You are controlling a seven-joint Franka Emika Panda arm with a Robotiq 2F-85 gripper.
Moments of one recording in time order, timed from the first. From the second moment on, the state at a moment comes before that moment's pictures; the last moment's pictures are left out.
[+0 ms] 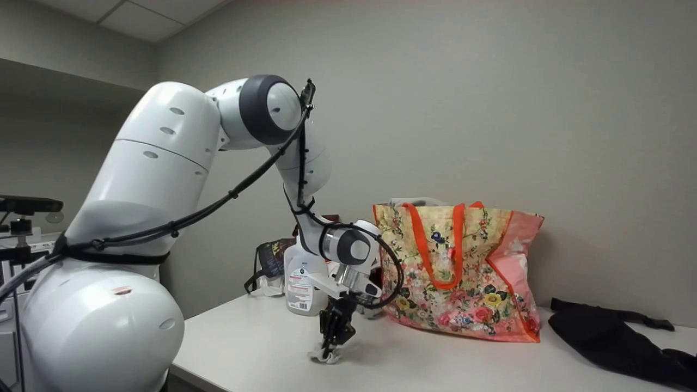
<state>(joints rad) 0.00 0.41 0.08 -2.15 0.19 2.14 0.15</state>
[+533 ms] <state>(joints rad) 0.09 0.41 0.13 -2.15 0.21 2.11 0.12</state>
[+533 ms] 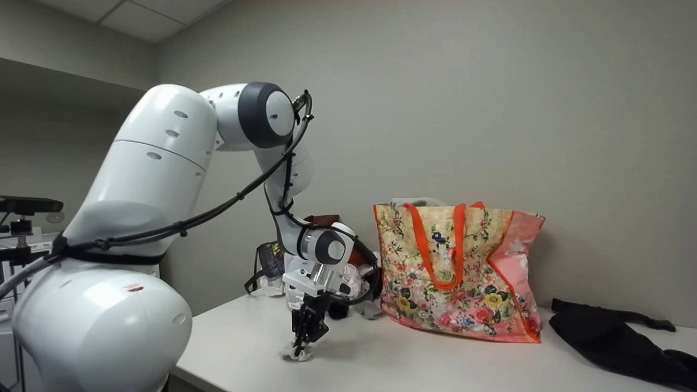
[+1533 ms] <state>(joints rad) 0.17 0.34 0.17 -1.97 0.18 2.31 0.16</state>
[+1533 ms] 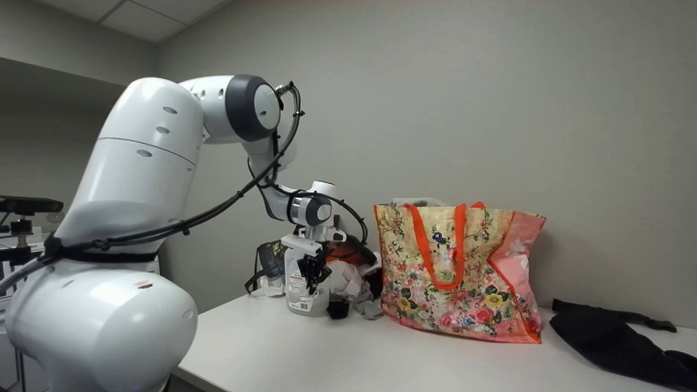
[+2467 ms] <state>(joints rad) 0.26 0.45 0.05 -1.93 0.02 2.69 0.36</state>
